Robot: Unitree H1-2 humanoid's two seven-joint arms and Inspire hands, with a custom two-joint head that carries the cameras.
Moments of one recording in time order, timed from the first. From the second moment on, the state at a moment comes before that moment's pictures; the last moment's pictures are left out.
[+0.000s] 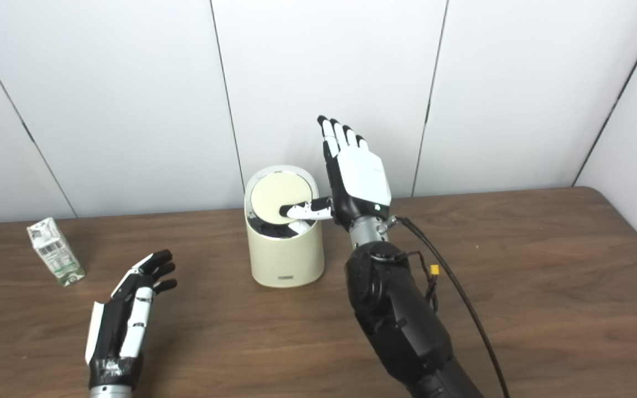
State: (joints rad) left arm -0.07 -0.01 0.04 0.03 0.06 -0.29 0.04; right arm -0.60 -0.12 0.30 0.09 -0.85 0.41 -0.14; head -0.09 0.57
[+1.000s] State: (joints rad) left arm -0.07 -0.01 0.04 0.03 0.06 -0.29 0.03; right arm -0.31 -0.11 0.15 -0.09 -0.54 0.21 -0.15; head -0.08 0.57
